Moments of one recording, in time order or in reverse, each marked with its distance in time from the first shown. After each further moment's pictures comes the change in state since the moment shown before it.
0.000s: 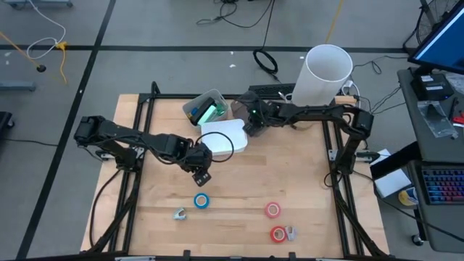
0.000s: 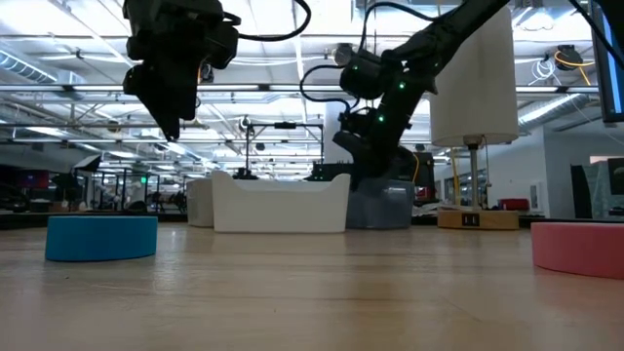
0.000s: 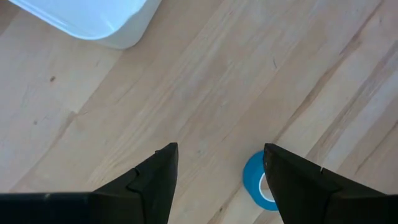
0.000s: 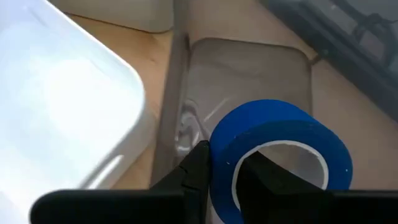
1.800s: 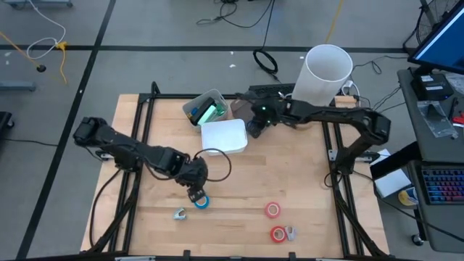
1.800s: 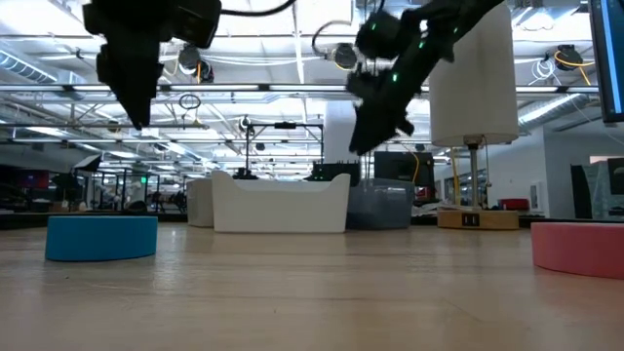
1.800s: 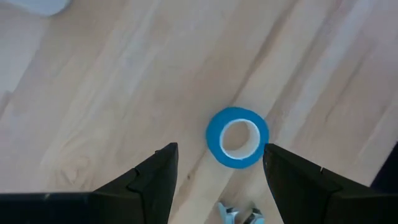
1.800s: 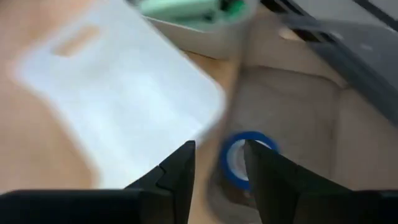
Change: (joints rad) left arm -0.171 0.002 0.000 0.020 0.026 -0.045; right arm 0.029 -0.195 -0.001 -0.078 -0.159 -0.030
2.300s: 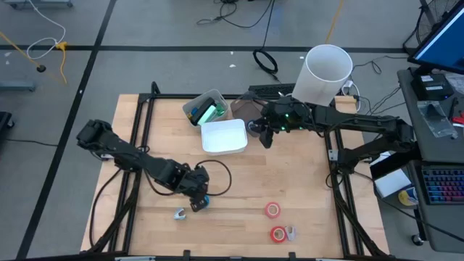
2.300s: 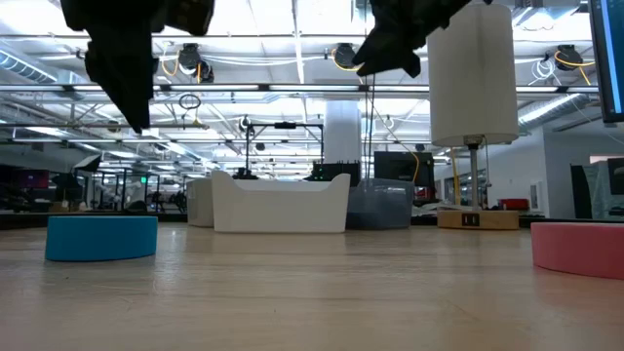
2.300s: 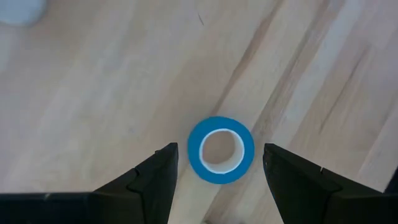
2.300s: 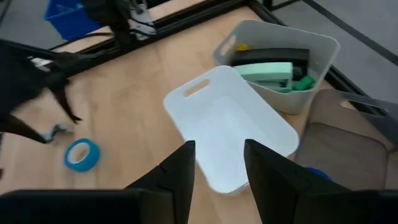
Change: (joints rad) left arm -0.109 0.069 0.000 0.087 -0.107 -0.073; right arm 0.159 -0.275 0.000 -0.008 -0.051 0.003
